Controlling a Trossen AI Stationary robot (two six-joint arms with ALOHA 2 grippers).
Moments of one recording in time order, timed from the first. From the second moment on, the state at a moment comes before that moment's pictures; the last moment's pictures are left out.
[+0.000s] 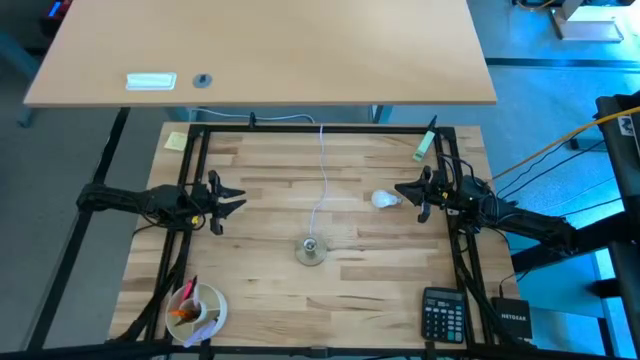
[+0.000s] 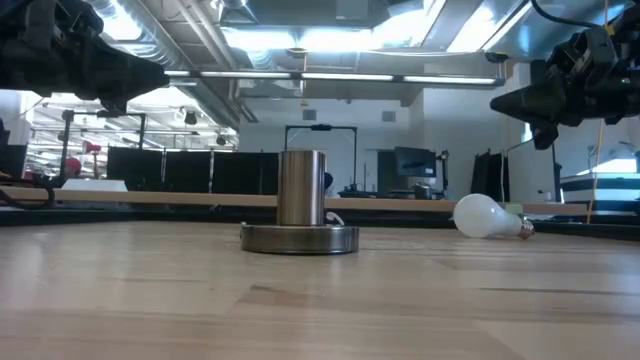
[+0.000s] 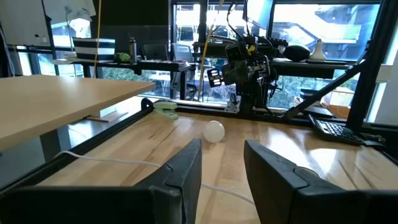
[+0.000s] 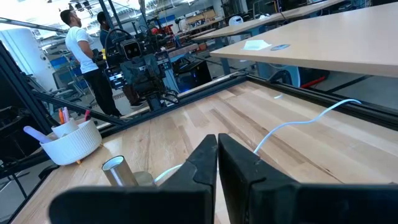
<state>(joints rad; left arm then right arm) -0.17 0.00 0.01 0.06 -0.40 -0.01 -0.29 0.05 0.01 0.05 -0.08 0.31</state>
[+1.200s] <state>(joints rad) -0.14 0.25 0.16 0.41 -0.43 0.03 -0.30 0.05 0.01 0.05 -0.08 0.31</state>
